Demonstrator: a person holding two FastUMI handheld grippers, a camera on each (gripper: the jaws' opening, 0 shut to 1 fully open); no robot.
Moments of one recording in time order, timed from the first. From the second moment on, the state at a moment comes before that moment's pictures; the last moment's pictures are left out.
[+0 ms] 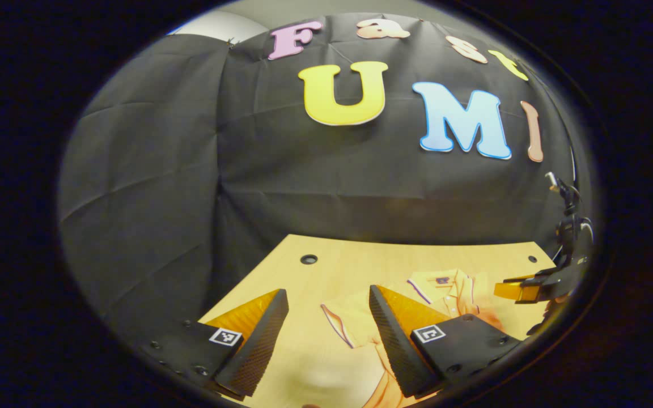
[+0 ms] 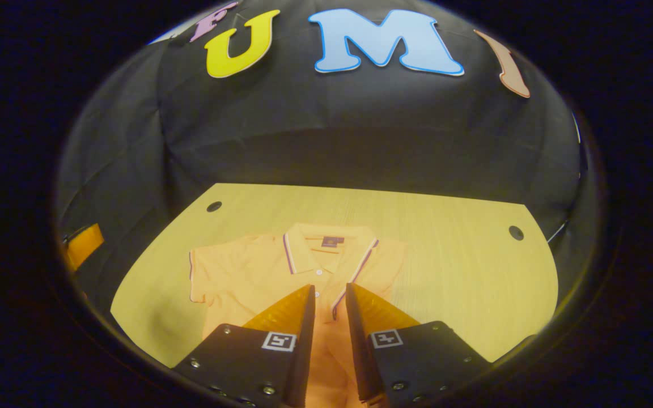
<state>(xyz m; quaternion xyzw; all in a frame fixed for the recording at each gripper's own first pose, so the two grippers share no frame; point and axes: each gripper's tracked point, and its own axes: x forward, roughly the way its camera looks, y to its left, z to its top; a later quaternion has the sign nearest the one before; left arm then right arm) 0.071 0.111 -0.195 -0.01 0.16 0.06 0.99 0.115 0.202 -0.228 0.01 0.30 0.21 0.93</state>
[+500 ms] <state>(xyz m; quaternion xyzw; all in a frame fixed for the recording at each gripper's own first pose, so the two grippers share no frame) 0.131 0.098 -0.332 -0.02 0.26 0.03 0.97 0.074 0.146 -0.204 0.02 0.30 0.16 0.94</state>
